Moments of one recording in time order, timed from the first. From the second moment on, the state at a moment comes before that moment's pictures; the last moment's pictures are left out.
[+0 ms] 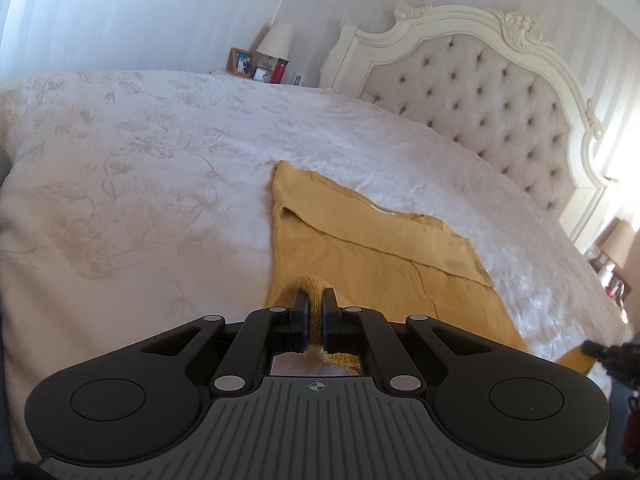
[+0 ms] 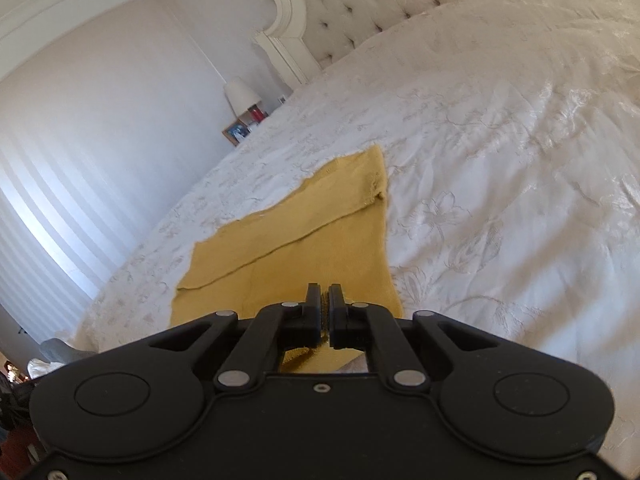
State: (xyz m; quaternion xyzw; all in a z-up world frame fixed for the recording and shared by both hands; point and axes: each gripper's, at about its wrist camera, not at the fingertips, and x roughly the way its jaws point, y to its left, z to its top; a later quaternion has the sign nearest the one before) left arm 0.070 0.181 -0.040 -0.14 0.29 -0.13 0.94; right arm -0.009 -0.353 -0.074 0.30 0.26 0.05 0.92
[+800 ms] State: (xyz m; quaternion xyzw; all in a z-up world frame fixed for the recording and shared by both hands) left arm 0.049 0.197 -0.100 -0.11 0.45 -0.09 0.88; right arm -0.048 -0.354 -0.119 0.28 0.41 -0.02 0.87
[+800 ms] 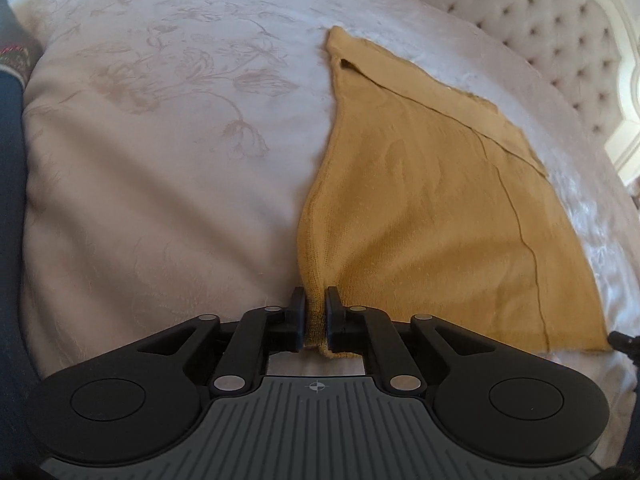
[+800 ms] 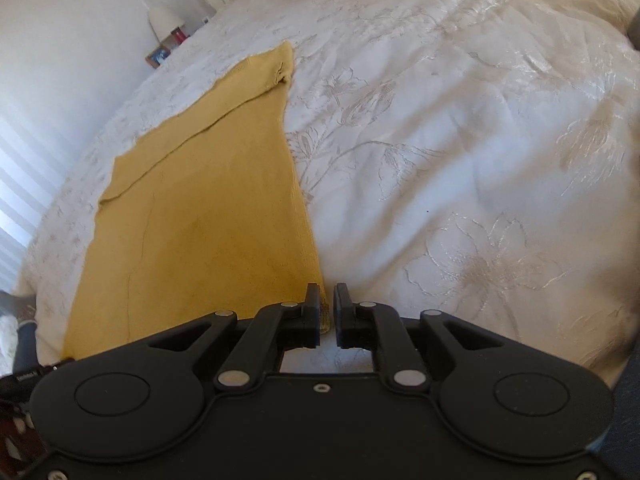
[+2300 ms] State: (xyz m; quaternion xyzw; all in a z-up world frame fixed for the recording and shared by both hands) left arm 0.176 0.190 -0.008 -0.25 0.28 -0.19 0.91; right arm 0.108 -0.393 -0.030 0.39 0.21 0.11 0.89
